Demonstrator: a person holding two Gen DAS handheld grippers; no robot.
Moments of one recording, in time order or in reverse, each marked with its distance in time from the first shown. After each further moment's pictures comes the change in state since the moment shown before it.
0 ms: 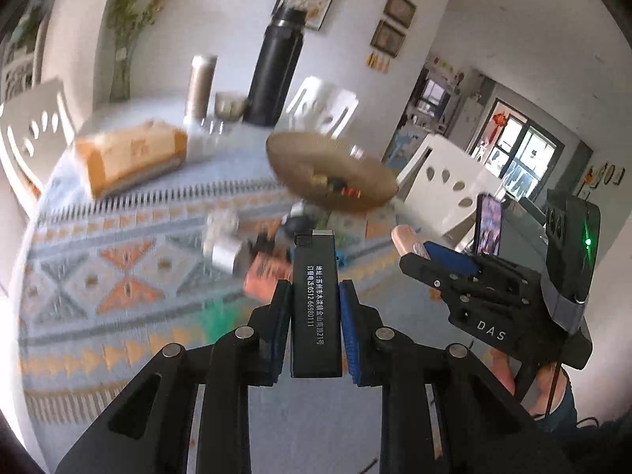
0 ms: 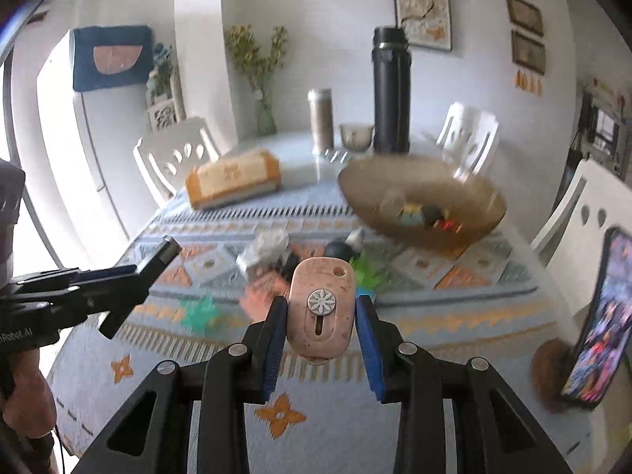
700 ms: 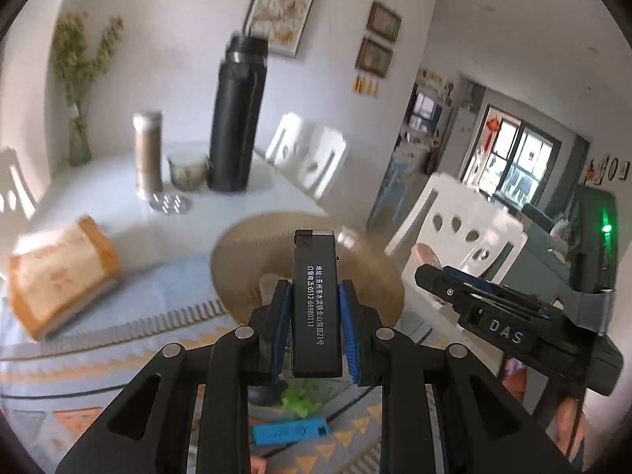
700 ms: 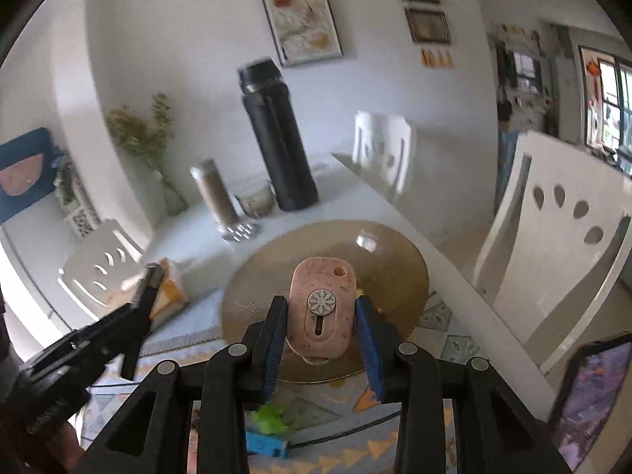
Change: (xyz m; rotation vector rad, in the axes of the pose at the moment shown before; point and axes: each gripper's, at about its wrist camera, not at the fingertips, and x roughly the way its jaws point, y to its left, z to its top) left arm 0.144 -0.036 0.131 0.072 -0.061 -0.007; right arm 0.056 -0.130 0.113 0.332 -0.043 -0.160
